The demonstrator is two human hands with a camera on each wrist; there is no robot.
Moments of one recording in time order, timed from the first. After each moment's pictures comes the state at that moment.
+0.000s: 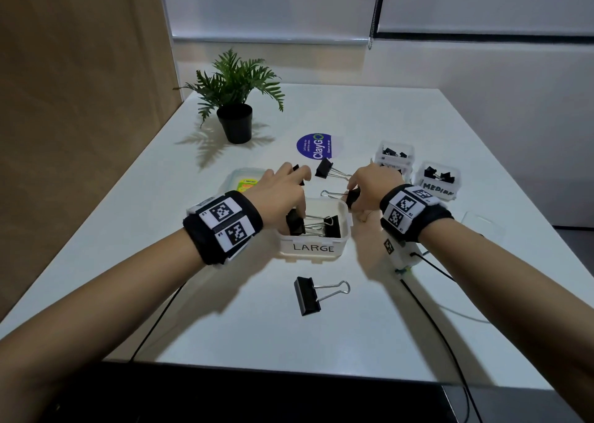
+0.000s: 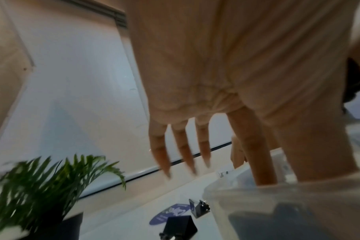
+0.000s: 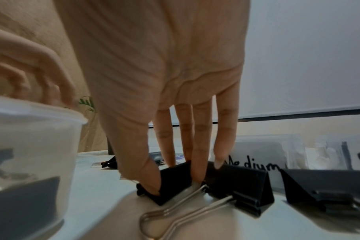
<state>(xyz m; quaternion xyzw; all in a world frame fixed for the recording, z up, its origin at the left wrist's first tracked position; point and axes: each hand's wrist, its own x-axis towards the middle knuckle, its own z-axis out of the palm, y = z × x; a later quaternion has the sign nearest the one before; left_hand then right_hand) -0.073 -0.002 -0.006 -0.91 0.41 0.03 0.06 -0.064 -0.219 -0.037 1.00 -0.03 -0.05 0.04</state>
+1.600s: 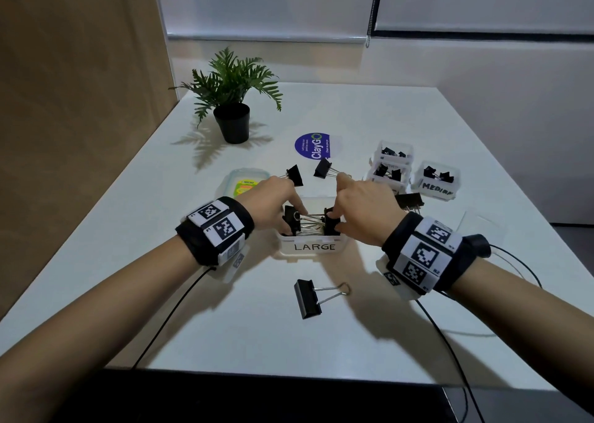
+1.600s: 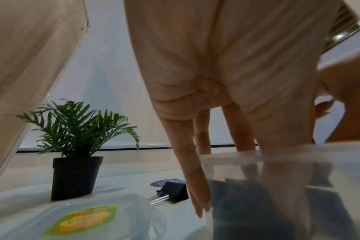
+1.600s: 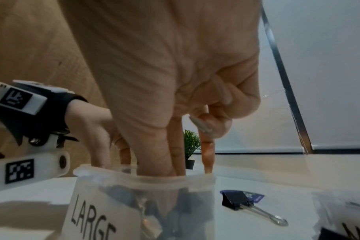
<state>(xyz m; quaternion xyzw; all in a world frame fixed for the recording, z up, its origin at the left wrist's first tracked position) -0.060 0.009 -0.016 -0.92 0.37 0.11 -0.10 -0.136 -0.164 -0.003 0.99 0.08 0.00 0.12</state>
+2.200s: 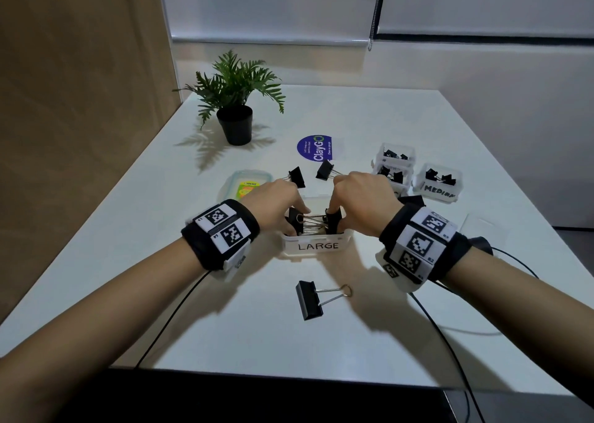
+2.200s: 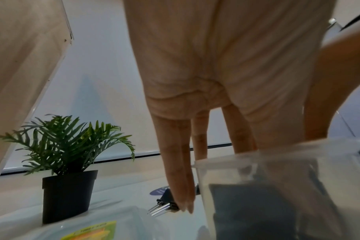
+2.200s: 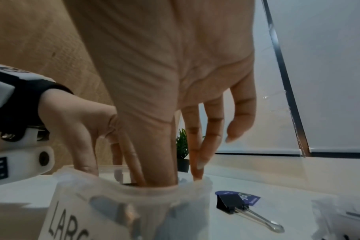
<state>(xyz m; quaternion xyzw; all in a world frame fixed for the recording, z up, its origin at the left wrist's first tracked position) -0.064 0.006 -0.013 -0.93 0.36 0.10 -0.02 -0.124 -0.164 0.004 0.99 0.10 0.00 0.11</state>
